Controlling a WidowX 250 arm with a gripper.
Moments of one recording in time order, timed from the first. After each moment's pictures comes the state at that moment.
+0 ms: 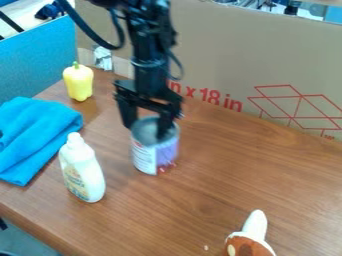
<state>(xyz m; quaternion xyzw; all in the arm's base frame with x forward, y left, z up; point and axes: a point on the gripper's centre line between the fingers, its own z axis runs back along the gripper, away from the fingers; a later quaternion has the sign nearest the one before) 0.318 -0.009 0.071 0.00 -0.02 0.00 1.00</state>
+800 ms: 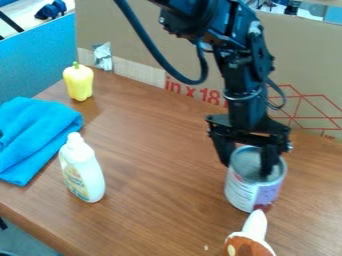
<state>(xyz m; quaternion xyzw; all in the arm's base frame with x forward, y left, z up) 0.323 -0.144 0.059 -0.11 -0.05 -0.06 0.99</state>
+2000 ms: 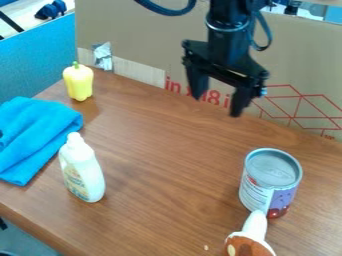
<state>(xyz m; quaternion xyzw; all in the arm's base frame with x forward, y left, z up) 0.329 -0.073 0.147 0.04 -0.13 -0.07 0.99</state>
